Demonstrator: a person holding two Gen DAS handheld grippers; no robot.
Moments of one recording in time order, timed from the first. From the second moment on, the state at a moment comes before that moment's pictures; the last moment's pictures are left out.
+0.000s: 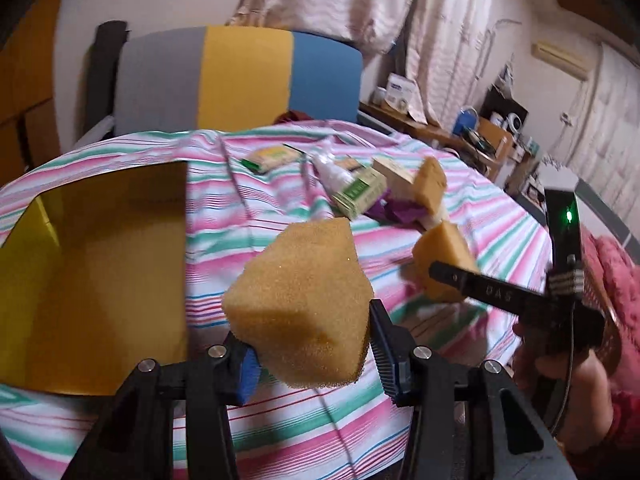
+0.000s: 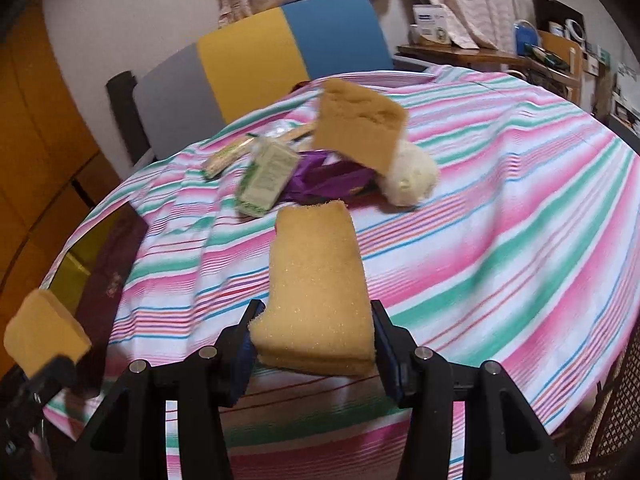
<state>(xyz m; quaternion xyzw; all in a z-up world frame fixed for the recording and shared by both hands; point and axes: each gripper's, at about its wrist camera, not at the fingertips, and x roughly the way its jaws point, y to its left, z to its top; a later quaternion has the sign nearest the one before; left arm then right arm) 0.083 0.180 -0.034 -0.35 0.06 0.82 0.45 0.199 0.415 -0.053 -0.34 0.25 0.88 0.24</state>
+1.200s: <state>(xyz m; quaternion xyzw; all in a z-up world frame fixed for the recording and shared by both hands) -0.032 0.006 -0.044 -0.37 -0.01 0.92 0.11 0.092 0.232 0.008 -0.34 0.13 0.93 -0.01</state>
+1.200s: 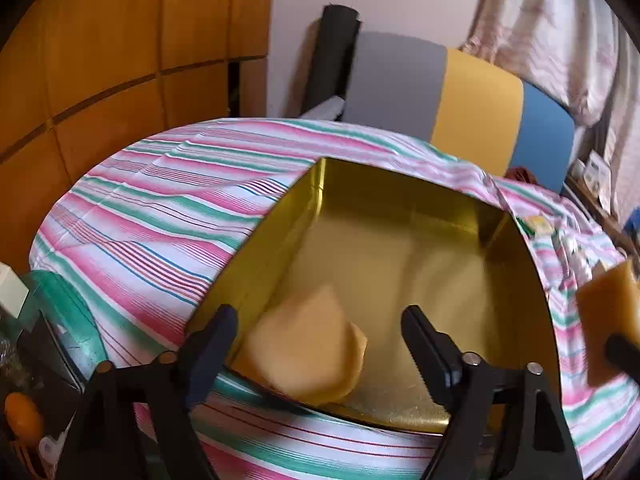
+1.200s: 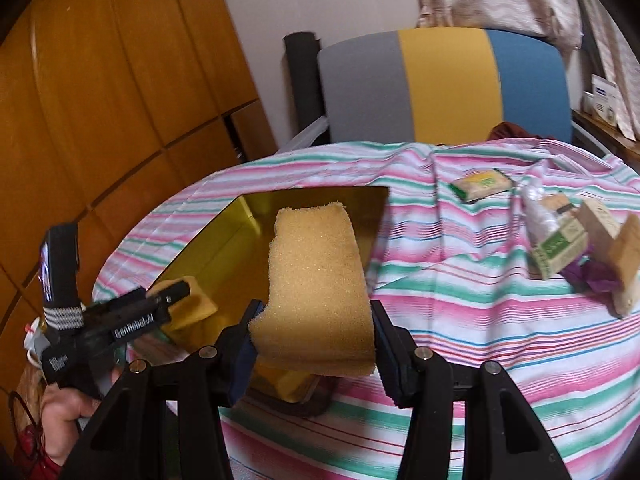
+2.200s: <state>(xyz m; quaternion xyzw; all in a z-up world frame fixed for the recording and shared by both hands) -0.017 -0.060 0.009 -0.31 -0.15 0.94 -0.01 0.009 0.142 -0.031 -0.41 0.13 0.90 -0.11</state>
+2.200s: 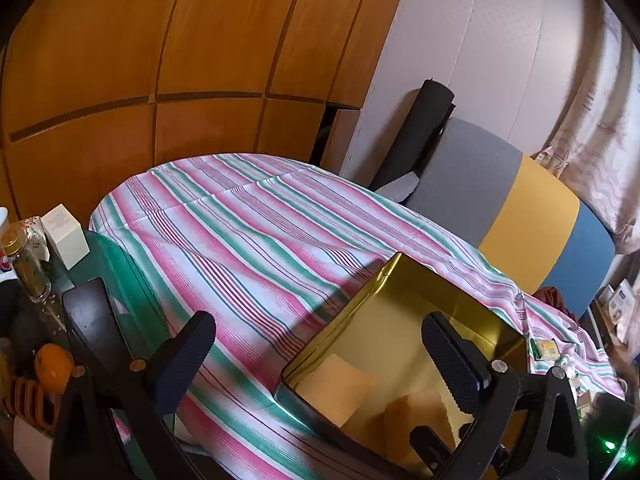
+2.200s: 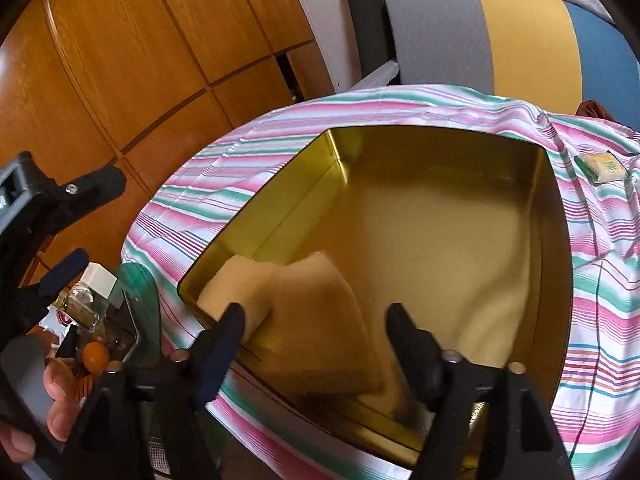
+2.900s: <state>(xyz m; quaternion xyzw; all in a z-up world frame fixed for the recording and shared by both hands) -0.007 -0.015 -0.002 -0.34 -0.14 0.93 0.06 0.049 0.204 -0.008 -0.36 0.16 0.92 -0.03</state>
